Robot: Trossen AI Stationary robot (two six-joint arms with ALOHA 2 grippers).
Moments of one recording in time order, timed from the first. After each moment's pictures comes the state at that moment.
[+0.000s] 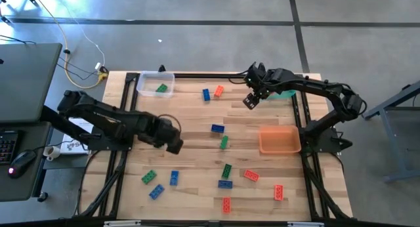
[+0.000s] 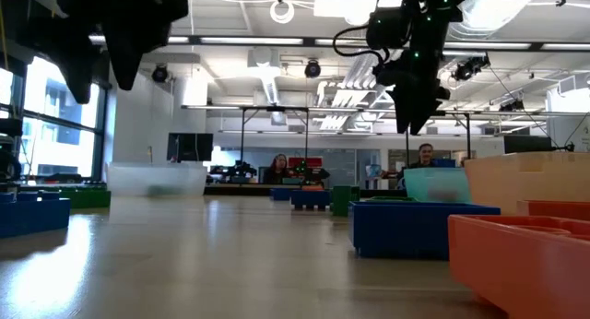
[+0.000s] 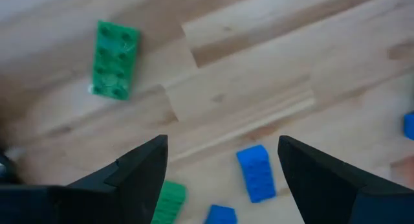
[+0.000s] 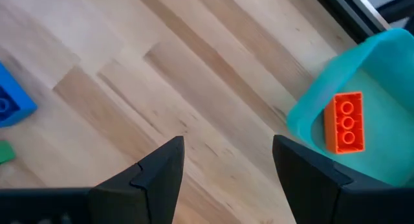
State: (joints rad) left arm -0.14 1.36 1.06 -1.09 -0.01 -1.47; right arm -0.50 1.50 1.19 -0.96 0.14 0.26
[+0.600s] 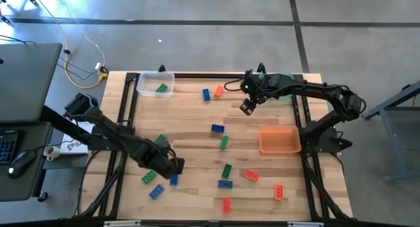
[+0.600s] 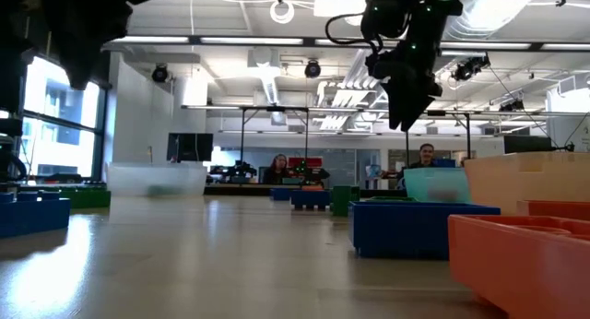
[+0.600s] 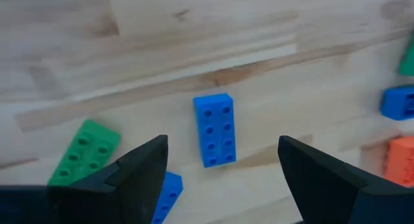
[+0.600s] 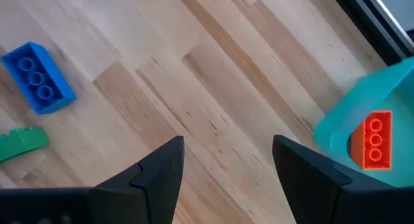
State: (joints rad) left arm -0.45 1.50 1.06 -0.90 -0.10 -1.95; right arm -0.39 1.50 1.19 -0.92 0.15 0.27
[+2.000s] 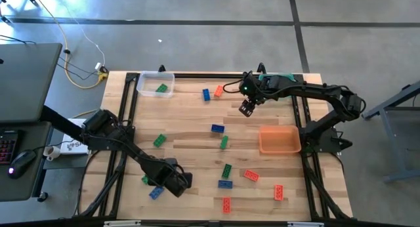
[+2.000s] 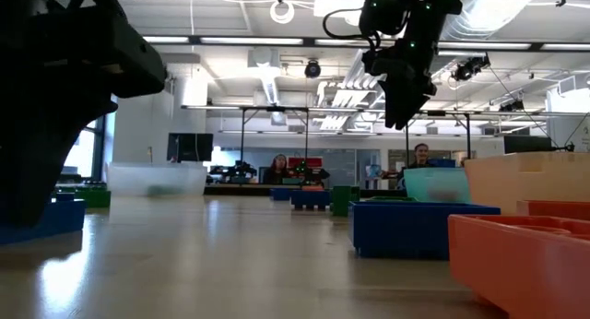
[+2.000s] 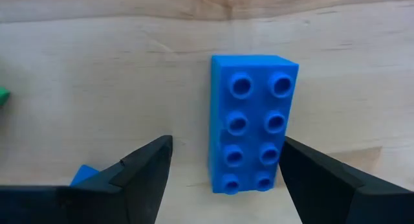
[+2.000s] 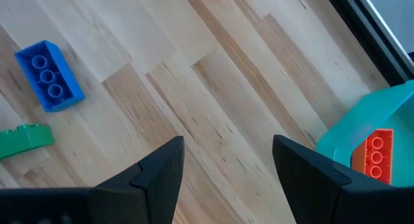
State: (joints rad) left arm -0.52 1.83 1.07 -0.63 -0.03 -2.14; right arm -0.37 1.50 1.19 -0.89 0.16 0.22
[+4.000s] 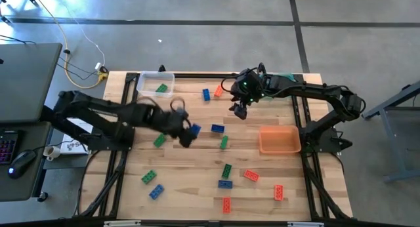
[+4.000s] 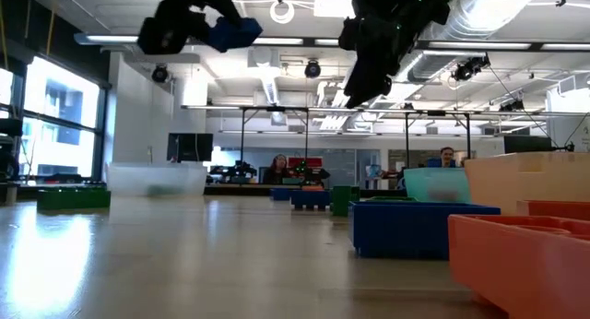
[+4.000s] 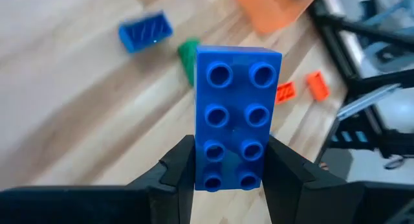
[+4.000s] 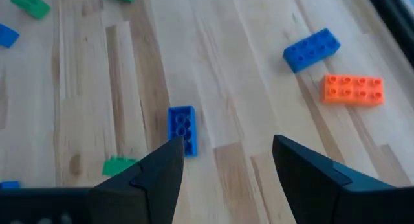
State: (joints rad) left arm 0.00 1.29 1.07 -0.58 -0.07 -0.99; right arm -0.37 1.50 1.19 -0.59 -0.22 -0.03
